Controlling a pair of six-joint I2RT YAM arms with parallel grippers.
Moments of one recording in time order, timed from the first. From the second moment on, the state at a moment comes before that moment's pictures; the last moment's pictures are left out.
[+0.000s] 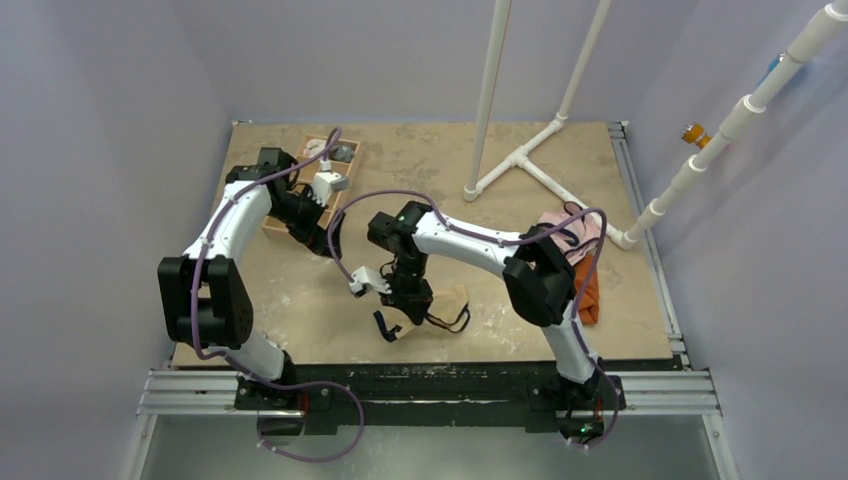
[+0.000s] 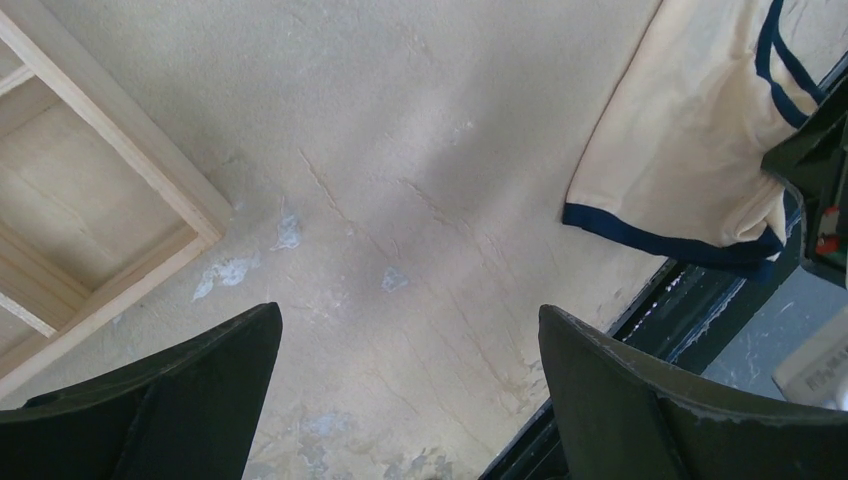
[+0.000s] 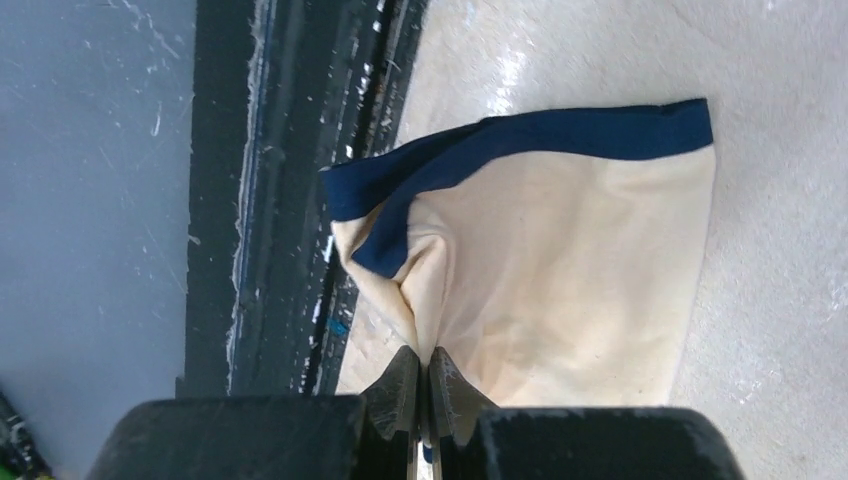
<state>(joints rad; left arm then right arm) -0.01 1.59 1.30 -1.07 0.58 0.62 0.99 2.10 1.76 -1.32 -0.56 -0.84</state>
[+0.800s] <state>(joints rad) 0.09 1.51 1.20 -0.93 0.39 0.55 0.91 2.27 1.97 -1.34 -0.51 -0.88</state>
